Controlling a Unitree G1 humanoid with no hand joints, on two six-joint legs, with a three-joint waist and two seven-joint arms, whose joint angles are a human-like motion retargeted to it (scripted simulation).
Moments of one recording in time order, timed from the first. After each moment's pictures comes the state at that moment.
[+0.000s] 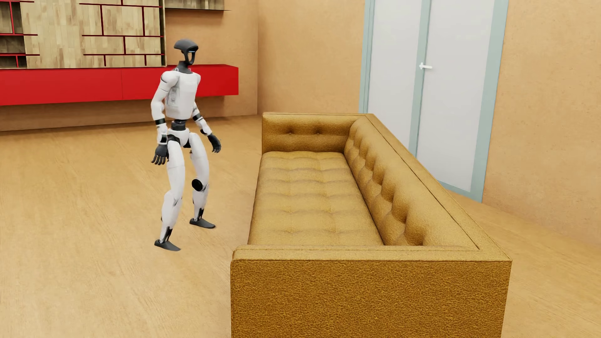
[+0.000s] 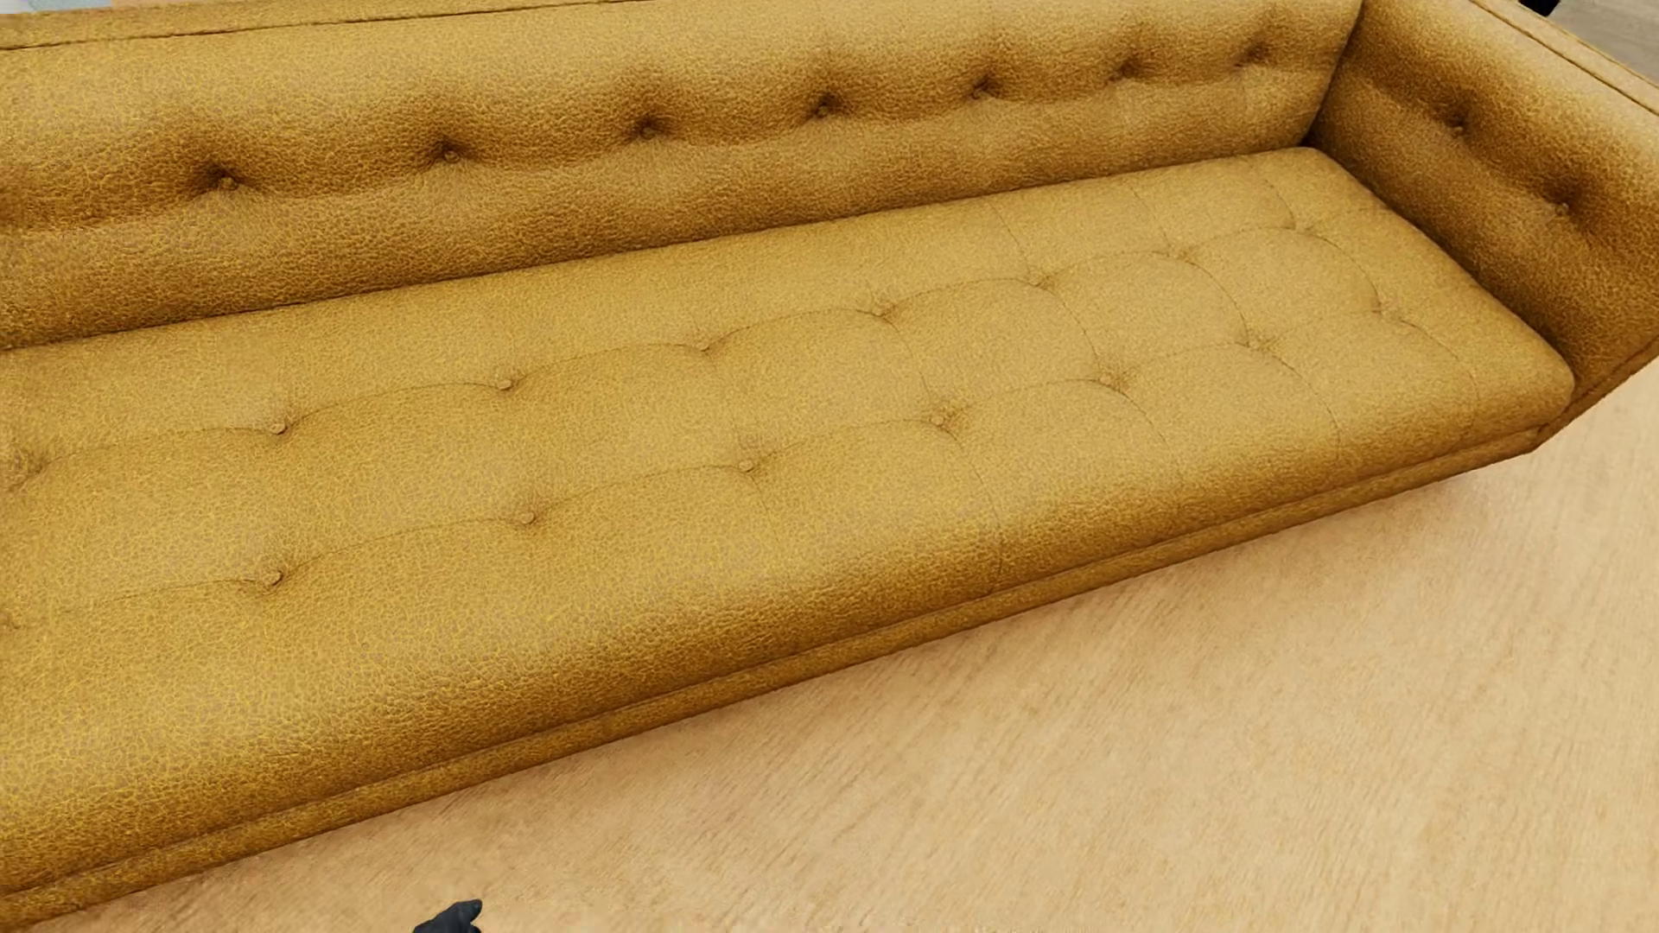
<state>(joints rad) -0.30 -0.28 0.02 0.08 -0.20 -0.10 -0.12 -0.09 0.00 0.41 0.39 0.17 0.33 -0.32 -0.24 0.11 -0.14 -0.14 0.13 0.13 0.35 0.70 0.83 0.56 -0.73 0.18 0.33 0.17 0.16</state>
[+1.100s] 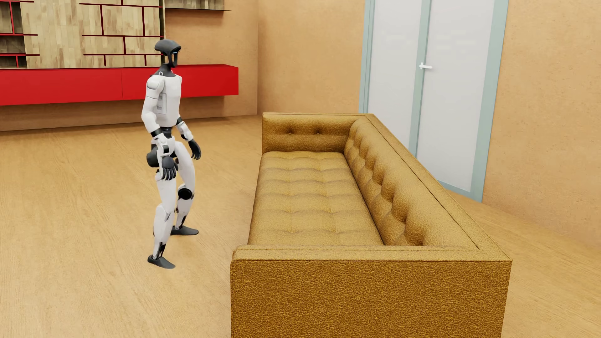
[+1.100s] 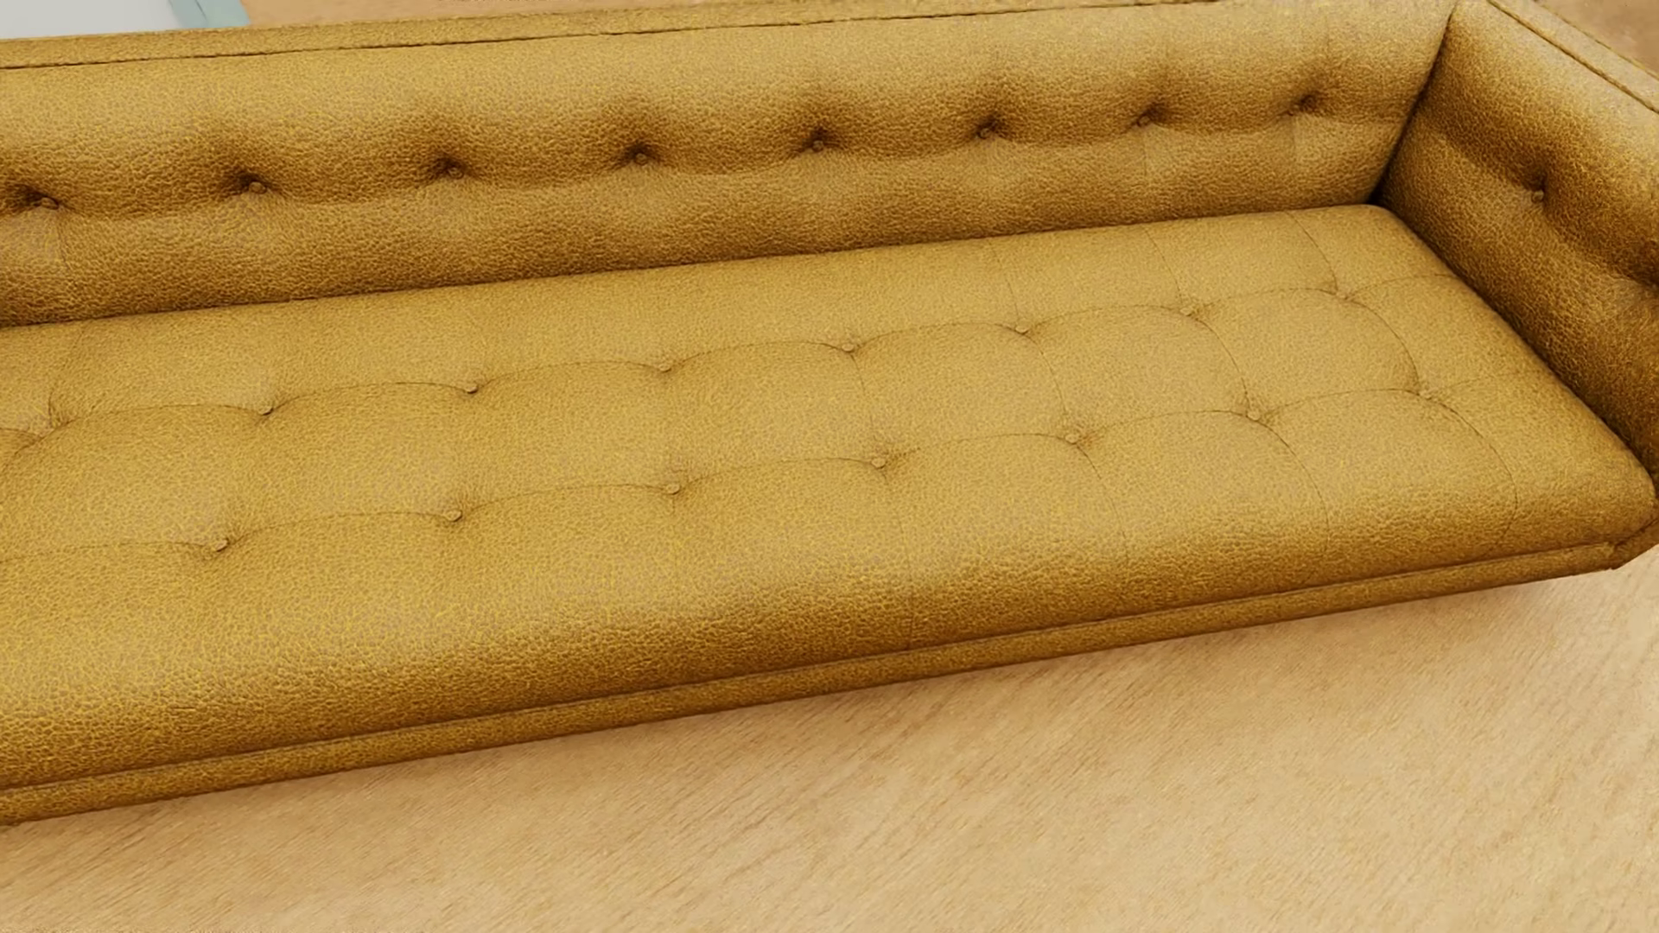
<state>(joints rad) -0.25 -0.25 0.01 0.36 -0.19 0.00 0.14 -0.32 0.00 0.47 0.42 0.24 0.15 -0.21 -0.23 0.12 -0.15 -0.10 0.09 0.05 0.25 0.69 0.78 0.63 -0.72 0.22 0.32 0.05 0.01</state>
